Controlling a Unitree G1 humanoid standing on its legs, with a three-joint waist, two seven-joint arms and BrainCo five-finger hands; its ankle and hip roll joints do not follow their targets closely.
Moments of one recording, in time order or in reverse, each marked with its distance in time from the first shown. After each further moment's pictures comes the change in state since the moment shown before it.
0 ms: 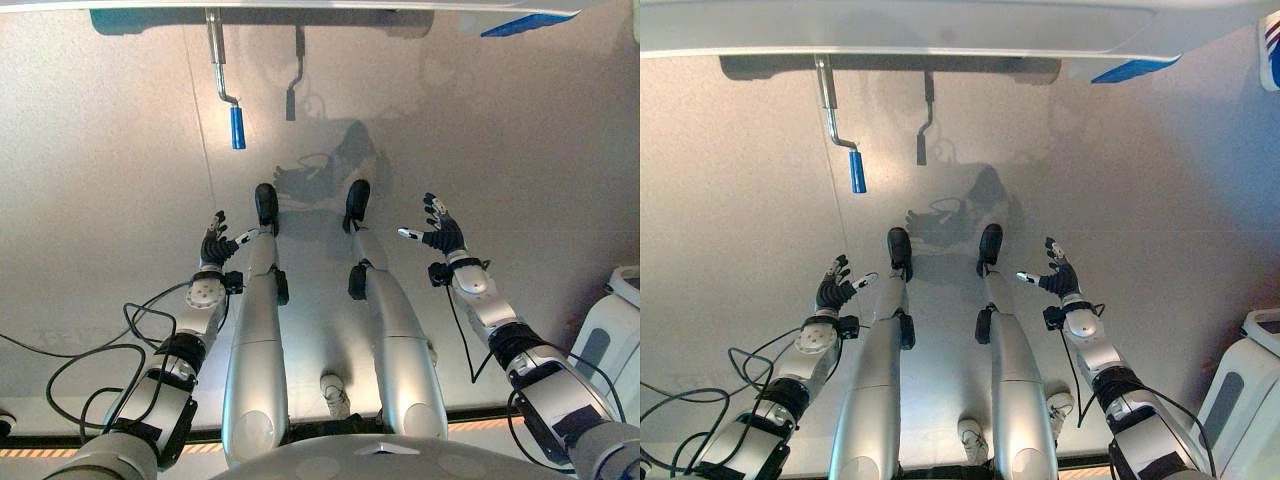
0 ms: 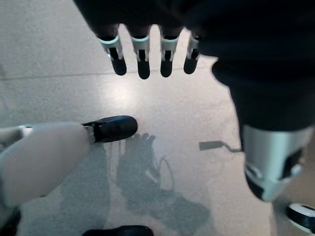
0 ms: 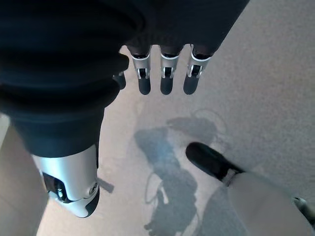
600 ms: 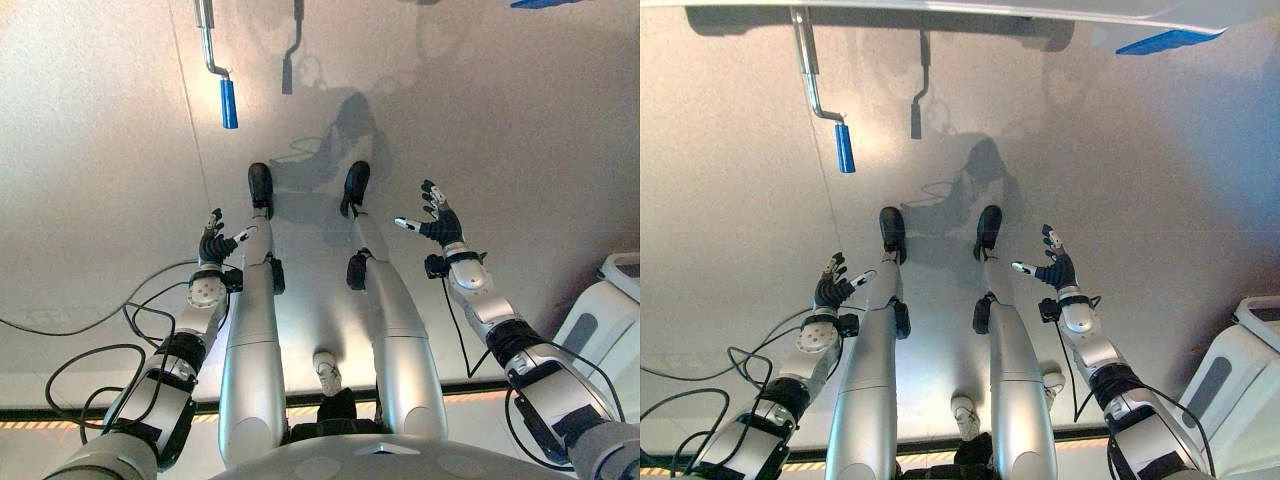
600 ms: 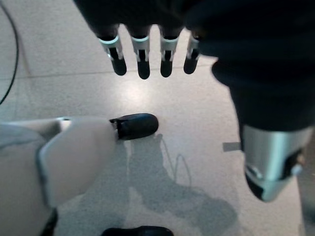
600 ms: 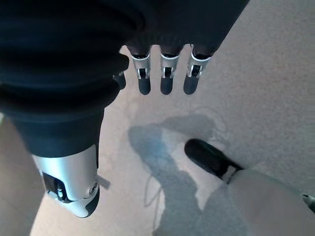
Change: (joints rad) left arm 0.001 0.002 -0.010 -0.005 0.003 -0.003 0.036; right arm 0.000 -0.002 0.003 -0.061 -0.001 -0.024 -0.022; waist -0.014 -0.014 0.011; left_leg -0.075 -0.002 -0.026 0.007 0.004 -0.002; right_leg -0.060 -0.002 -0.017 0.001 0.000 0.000
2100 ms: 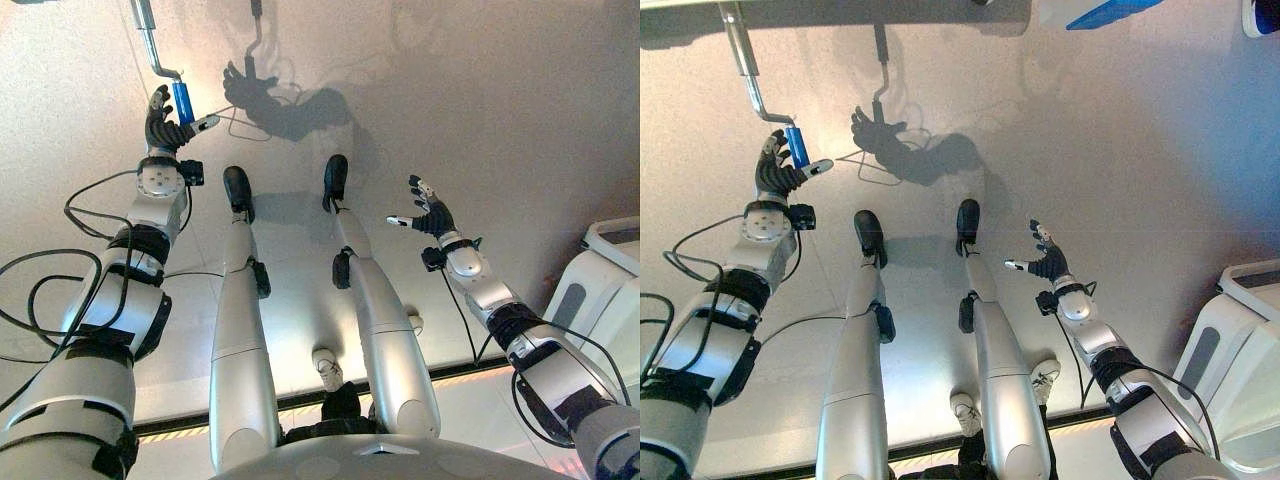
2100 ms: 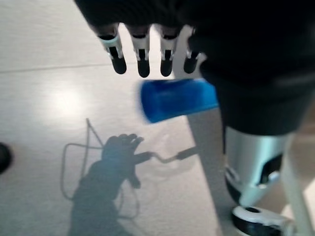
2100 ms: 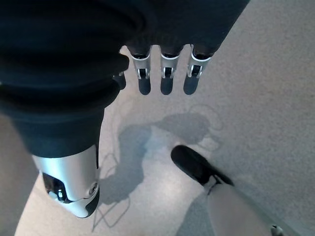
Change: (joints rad) left arm -0.540 0.227 -0.099 0.175 -0.122 0.074 -0.045; right arm -0.099 -0.041 0.107 0.076 0.003 0.011 0.062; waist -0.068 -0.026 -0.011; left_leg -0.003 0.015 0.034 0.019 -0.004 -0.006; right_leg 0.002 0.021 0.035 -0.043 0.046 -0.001
